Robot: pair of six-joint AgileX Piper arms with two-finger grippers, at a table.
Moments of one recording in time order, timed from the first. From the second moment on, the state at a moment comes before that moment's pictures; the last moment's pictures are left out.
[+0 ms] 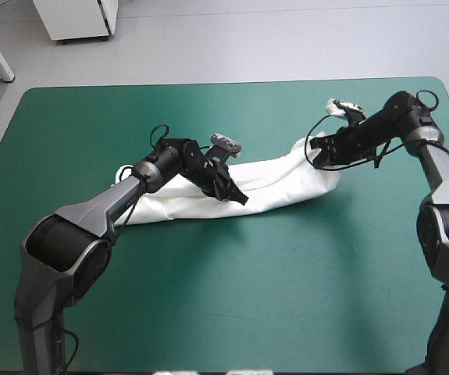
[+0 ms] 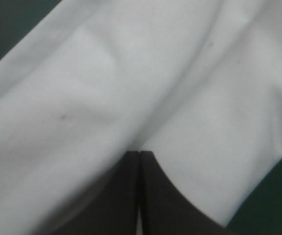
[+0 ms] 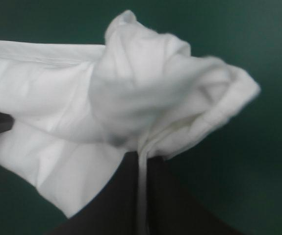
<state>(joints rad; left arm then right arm) -0.51 2.04 -1.59 -0.38 0.81 0.40 -0.02 2.04 -1.75 0.64 1.19 -0.39</state>
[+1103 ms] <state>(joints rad) -0.40 1.90 -1.86 -0.12 1.09 0.26 -0.01 1.86 -1.76 0.76 1.24 -0.40</state>
